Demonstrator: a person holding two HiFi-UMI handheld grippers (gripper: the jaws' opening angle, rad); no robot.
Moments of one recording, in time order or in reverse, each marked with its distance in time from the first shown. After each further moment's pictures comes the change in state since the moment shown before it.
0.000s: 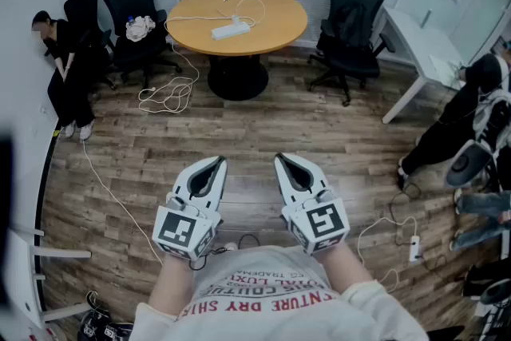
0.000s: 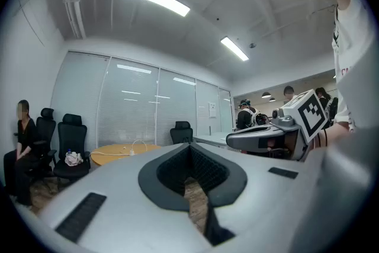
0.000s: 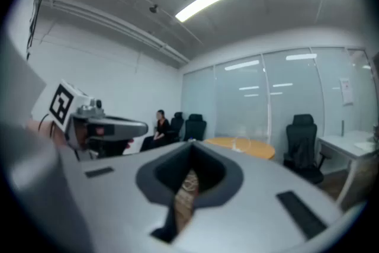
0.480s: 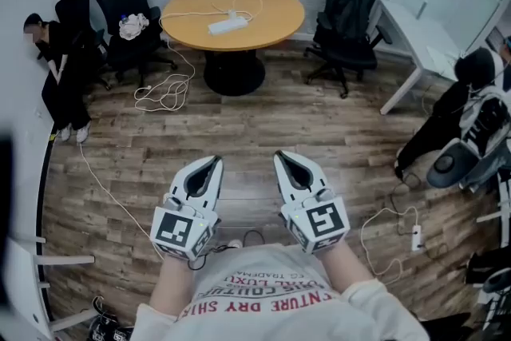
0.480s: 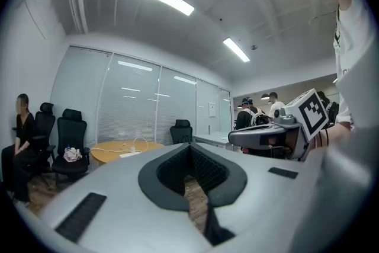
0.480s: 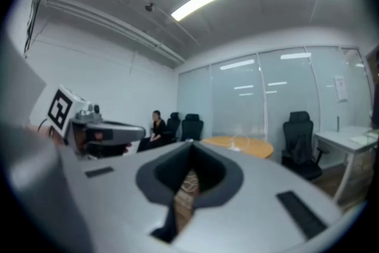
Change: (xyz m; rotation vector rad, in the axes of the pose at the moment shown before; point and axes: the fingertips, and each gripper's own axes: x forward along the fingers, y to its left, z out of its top) left arm -0.010 0.036 -0.011 -0.023 0.004 -0.015; right arm 0.025 0.017 -0.001 0.024 0.001 -0.045
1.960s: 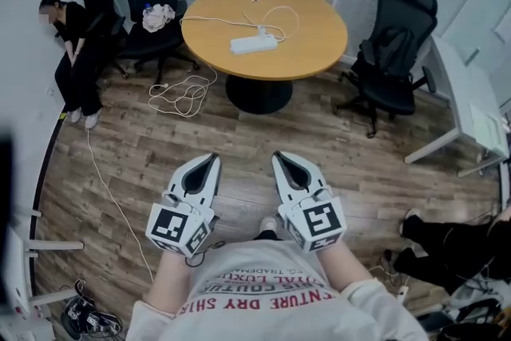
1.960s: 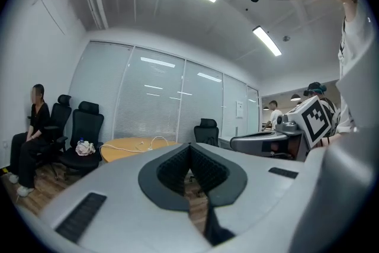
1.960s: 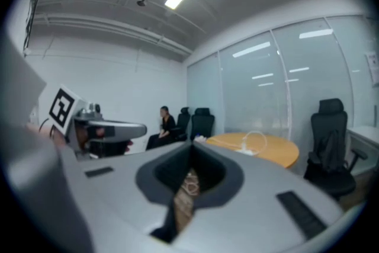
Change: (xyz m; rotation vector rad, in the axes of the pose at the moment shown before) left arm 0.202 0.132 -0.021 -0.084 0.007 0.225; right arm 0.215 -0.149 -0.013 0.014 0.057 0.218
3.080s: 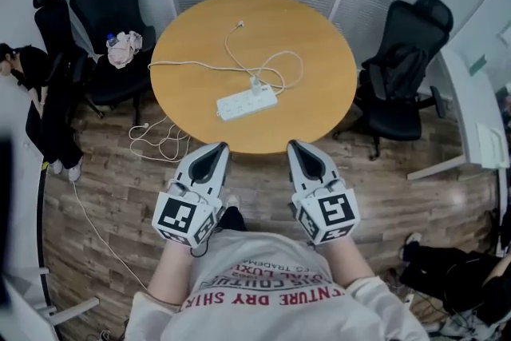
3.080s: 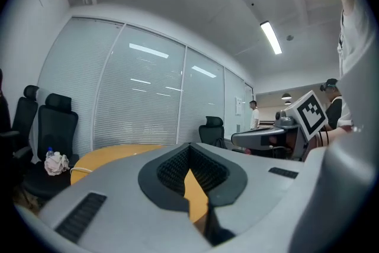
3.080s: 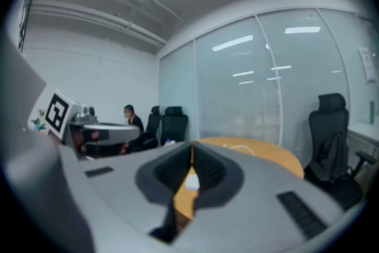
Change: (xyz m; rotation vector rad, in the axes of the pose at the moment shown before) left arm 0.340 0.216 0.020 0.016 0.034 -0.154; right arm 0.305 -0.238 0.046 0.056 0.015 -0.188
